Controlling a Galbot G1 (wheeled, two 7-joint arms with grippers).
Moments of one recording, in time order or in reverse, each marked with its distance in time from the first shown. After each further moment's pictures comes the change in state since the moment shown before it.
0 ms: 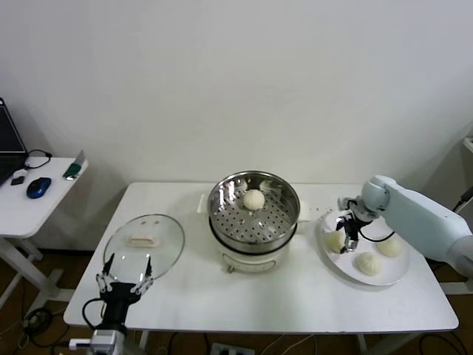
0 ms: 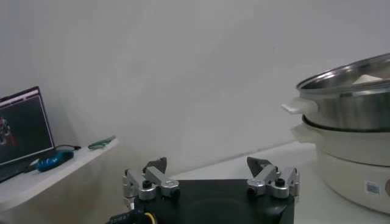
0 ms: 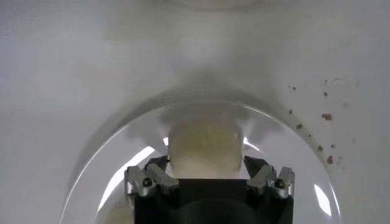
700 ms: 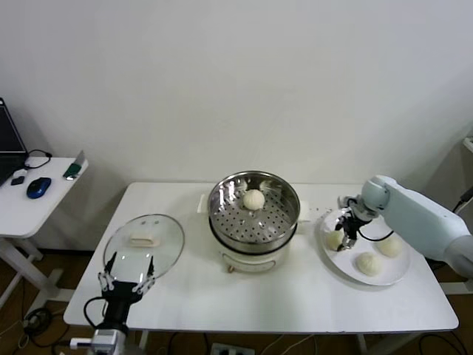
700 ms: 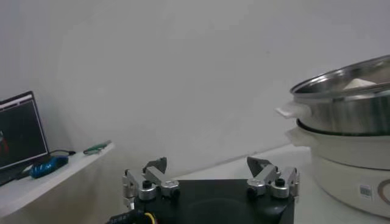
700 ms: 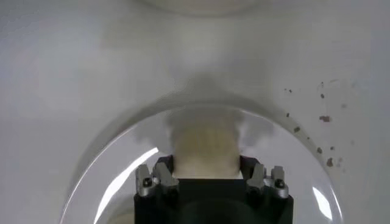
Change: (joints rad) left arm 0.004 0.015 0.011 -0.013 0.003 0.001 0.007; right arm 0.042 -0.015 -0.017 0.005 0.053 -0.008 -0.001
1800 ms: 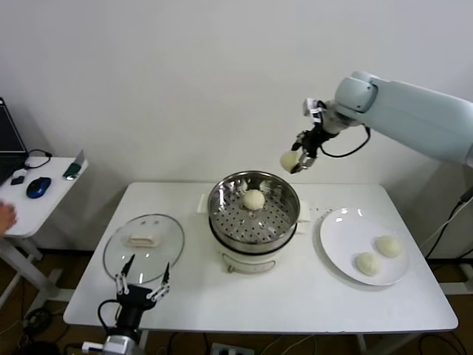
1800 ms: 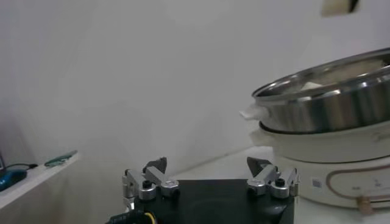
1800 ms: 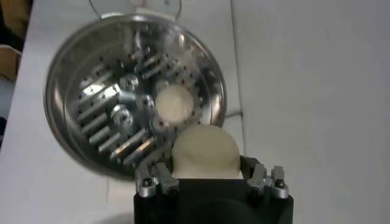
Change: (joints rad) left arm 0.035 0.071 0.080 0.001 0.005 -0.031 0.012; right arm 0.686 0.221 -0.543 0.239 0.679 -0.159 0.104
